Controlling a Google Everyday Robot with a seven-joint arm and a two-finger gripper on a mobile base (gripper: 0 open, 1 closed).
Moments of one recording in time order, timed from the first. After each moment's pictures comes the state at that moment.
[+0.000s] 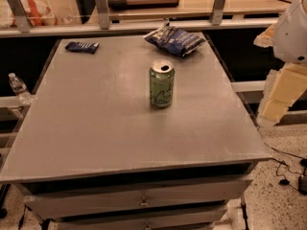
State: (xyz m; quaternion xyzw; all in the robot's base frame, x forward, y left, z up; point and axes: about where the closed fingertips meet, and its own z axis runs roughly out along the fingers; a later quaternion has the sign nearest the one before) arm 0.438 -0.216 0.980 -0.60 0.78 -0.04 0.17
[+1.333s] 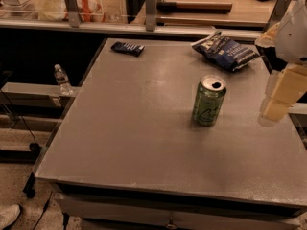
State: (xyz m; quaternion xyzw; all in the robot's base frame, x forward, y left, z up) arm 0.442 -0.218 0.977 -0.60 0.78 -0.03 0.17
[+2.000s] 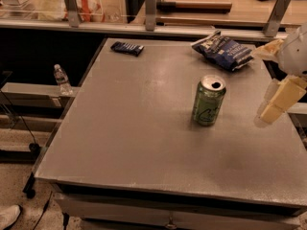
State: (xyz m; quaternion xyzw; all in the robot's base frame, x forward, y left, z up) arm 0.471 -0.228 0.938 -0.60 0.75 0.07 0.26
